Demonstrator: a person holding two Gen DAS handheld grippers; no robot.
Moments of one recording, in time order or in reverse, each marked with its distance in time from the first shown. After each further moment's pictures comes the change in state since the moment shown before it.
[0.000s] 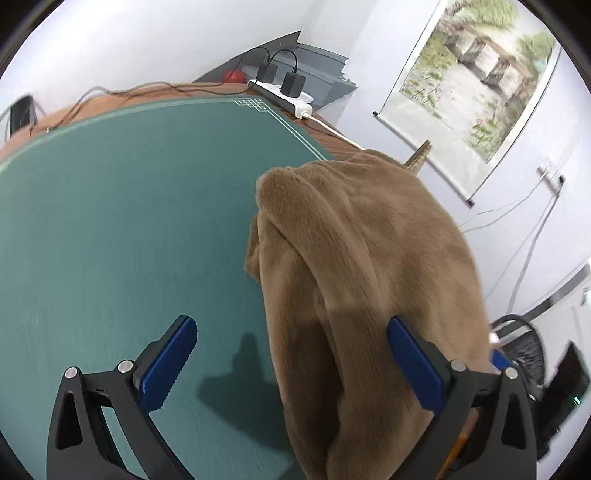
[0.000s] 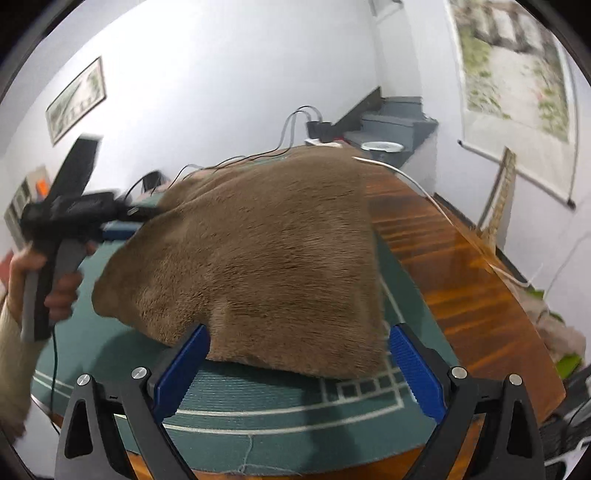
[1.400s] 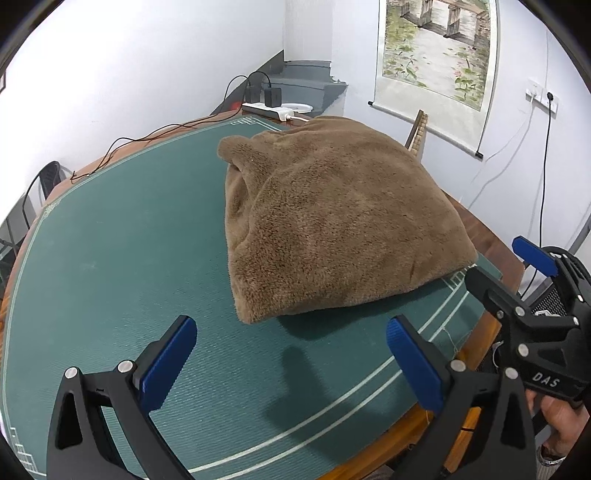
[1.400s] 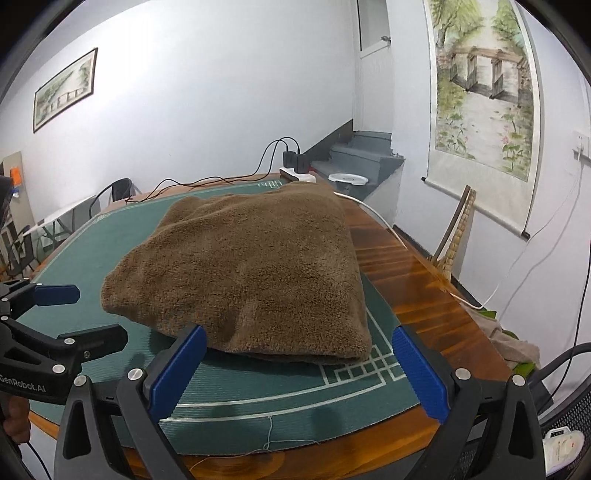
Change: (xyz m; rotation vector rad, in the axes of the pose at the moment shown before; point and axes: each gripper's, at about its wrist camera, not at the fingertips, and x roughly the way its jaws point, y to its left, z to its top) left arm -0.044 -0.088 -0.121 0.225 -0.098 0.264; right arm -0.039 0.052 -0.011 -0.074 -0.108 -0.201
